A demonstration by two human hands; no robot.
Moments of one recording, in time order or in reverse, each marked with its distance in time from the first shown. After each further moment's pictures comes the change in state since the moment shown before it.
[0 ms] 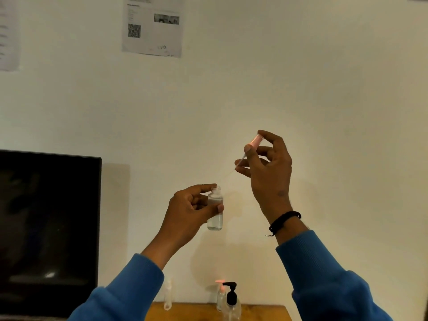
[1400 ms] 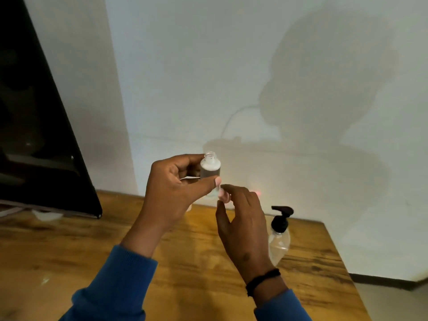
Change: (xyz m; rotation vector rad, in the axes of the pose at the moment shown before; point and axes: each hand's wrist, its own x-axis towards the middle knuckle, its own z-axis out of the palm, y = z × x) left_hand -0.040 -0.260 -0.033 0.035 0.141 -0.196; right_hand -0.241 0.316 0.033 -0.752 -0.455 0.021
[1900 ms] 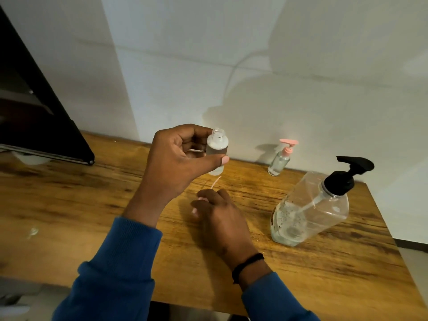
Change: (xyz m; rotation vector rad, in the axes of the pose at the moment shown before) left_hand -0.015 -0.118 -0.006 -0.010 -0.047 -0.158; right_hand -0.085 0.046 0.117 -0.148 -0.631 -0.171
